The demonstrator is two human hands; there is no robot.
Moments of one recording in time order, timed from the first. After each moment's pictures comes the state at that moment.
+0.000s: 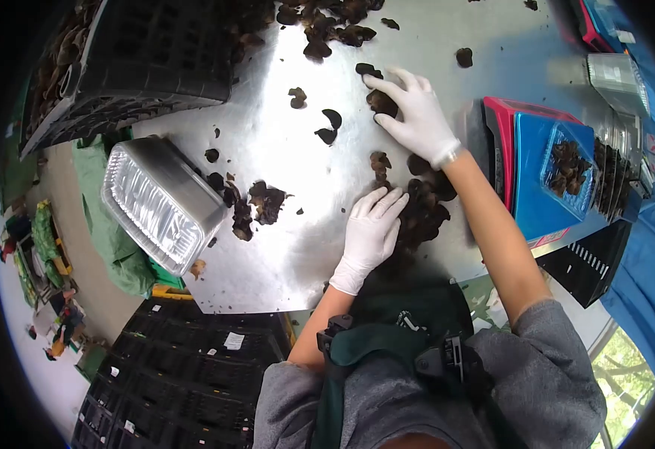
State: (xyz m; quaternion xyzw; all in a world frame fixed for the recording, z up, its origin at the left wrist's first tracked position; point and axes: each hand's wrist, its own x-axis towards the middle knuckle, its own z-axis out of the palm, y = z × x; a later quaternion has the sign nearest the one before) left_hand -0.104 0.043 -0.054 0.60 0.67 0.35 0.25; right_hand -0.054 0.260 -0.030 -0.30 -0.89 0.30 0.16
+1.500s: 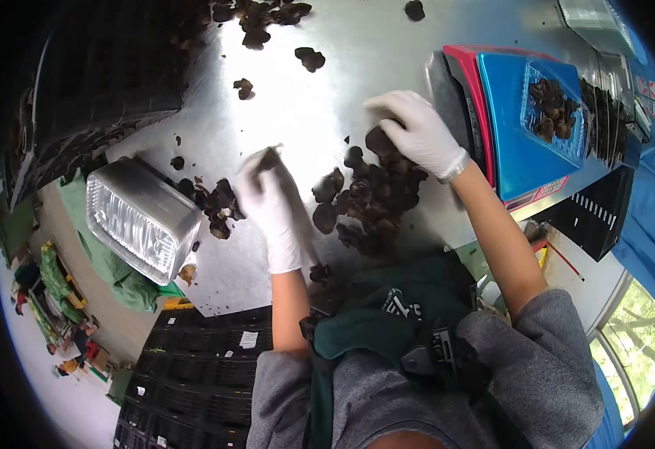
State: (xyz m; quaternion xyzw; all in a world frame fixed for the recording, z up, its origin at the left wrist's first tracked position) left_hand -0.175 0.045 -0.073 0.20 0.73 0.61 0.24; right_hand 0.020 0.219 -0.023 -0.33 -0.86 0.35 0.17
